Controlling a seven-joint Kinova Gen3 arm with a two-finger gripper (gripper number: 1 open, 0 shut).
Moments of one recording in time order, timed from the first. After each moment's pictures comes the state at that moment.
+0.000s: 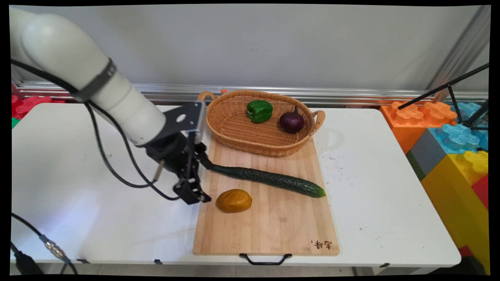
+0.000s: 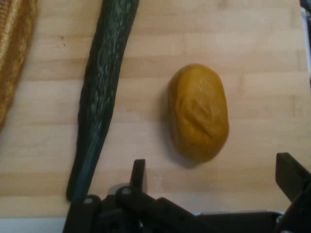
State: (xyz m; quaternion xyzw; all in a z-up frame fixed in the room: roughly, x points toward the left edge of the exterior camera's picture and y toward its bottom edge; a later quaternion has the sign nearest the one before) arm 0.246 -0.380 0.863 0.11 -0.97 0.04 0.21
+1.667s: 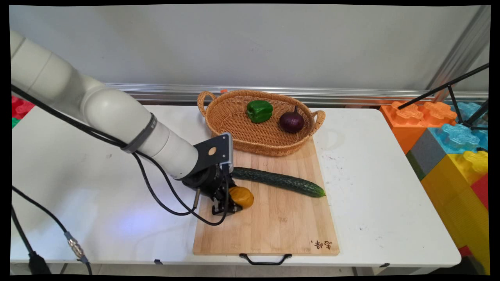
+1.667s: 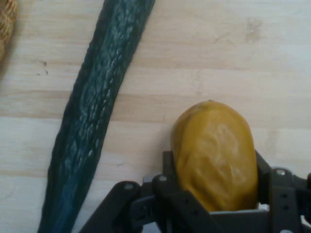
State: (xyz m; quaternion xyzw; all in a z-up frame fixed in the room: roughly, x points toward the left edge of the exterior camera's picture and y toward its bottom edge) arm 0.202 -0.376 0.783 0.14 -0.96 0.06 0.24
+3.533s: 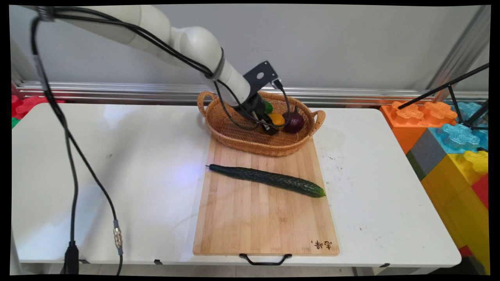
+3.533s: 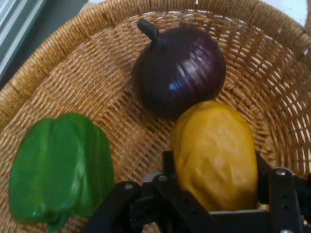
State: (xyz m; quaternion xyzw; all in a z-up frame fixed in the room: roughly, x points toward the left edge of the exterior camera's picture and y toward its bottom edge) arm 0.147 -0.578 0.809 0.27 -0.91 0.15 0.26
